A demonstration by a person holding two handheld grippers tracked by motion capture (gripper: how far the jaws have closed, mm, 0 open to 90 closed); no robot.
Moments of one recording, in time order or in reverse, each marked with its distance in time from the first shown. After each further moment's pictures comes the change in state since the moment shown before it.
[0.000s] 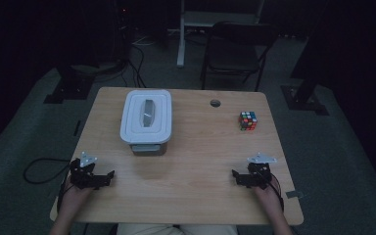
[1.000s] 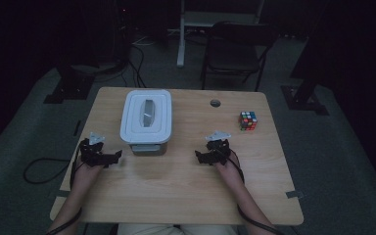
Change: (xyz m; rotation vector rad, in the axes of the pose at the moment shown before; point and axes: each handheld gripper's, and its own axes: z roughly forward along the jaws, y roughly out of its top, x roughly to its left) left arm 0.013 0.057 0.042 -0.065 -0.010 -0.010; right arm 0.070 0.095 0.084 -0.026 0.097 -0.118
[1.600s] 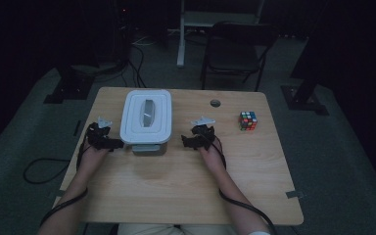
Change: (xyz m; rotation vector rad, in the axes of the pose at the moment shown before) left arm 0.013 0.046 0.036 0.010 0.041 0.048; right arm 0.009 0.053 0.048 -0.059 -0.016 0.046
